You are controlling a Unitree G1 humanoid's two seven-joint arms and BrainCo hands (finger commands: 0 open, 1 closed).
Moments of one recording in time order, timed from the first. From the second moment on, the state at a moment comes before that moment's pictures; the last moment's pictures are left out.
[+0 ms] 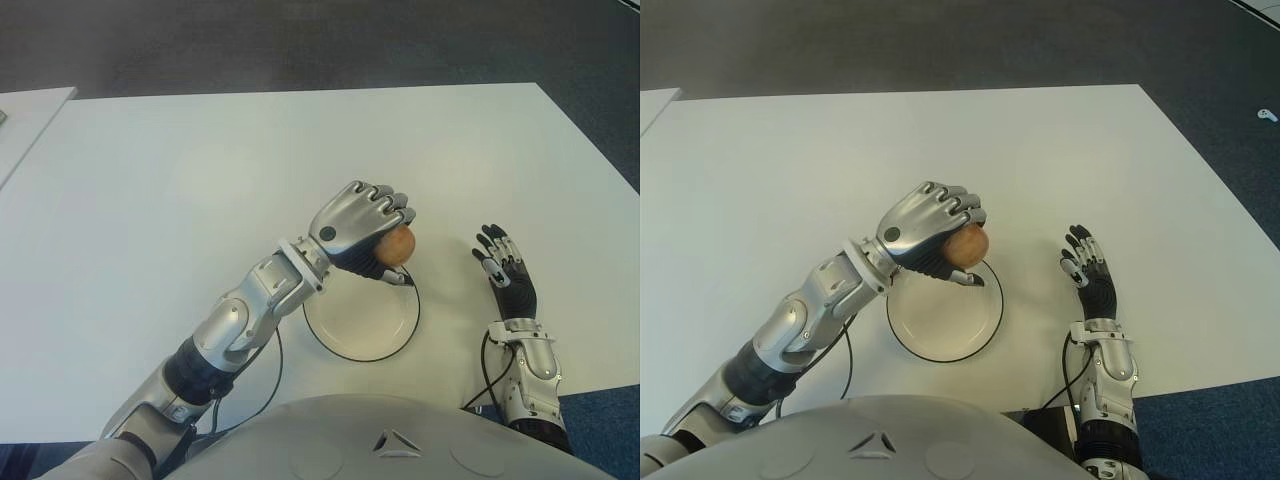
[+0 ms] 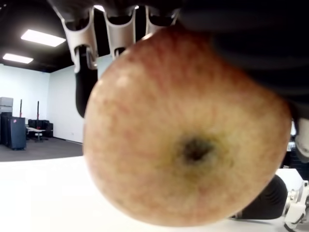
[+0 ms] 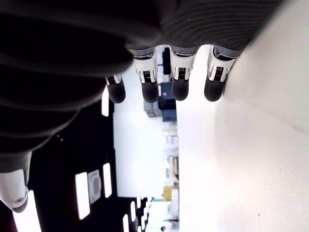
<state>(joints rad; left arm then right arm) -0.13 0.31 -0.59 -0.40 1.06 -0.11 -0.14 0.25 -0.18 -0.25 0.30 0.27 -0.45 0.32</state>
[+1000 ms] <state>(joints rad) -0.09 0.38 -0.60 -0.43 1.05 -0.18 -0.35 0.25 -0.17 -0.24 0.30 0.27 -0.45 0.31</state>
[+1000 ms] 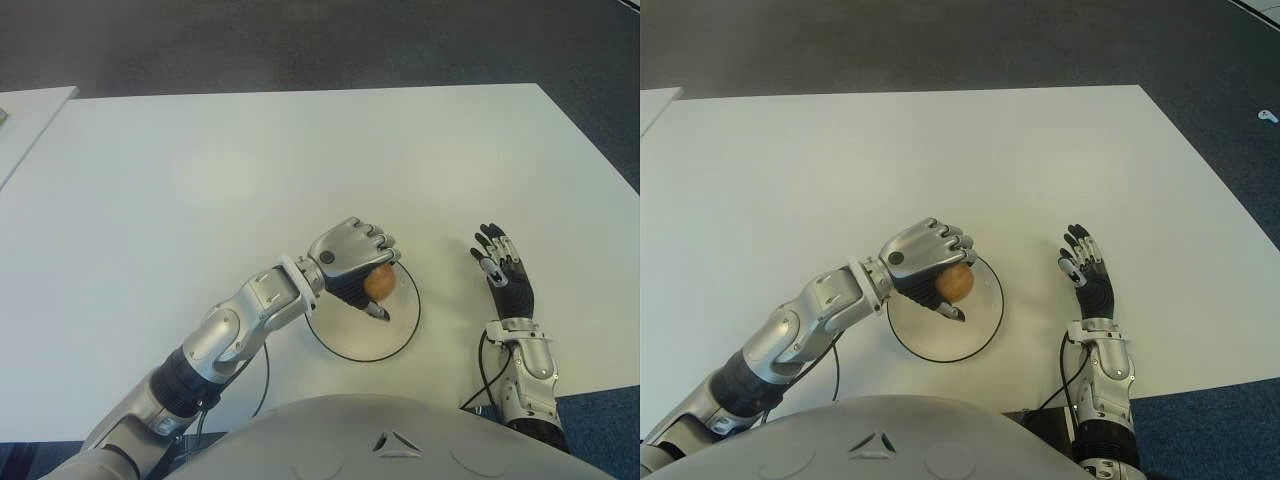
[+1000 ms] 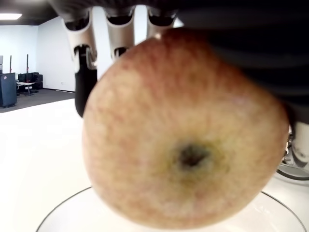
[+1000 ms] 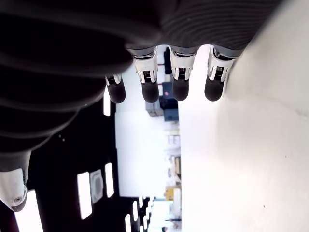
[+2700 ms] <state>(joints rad) -0.07 0.32 -0.68 -0.05 1.19 -0.21 0.06 0.25 -0.16 -0.24 0.31 0.28 -0.47 0.33</state>
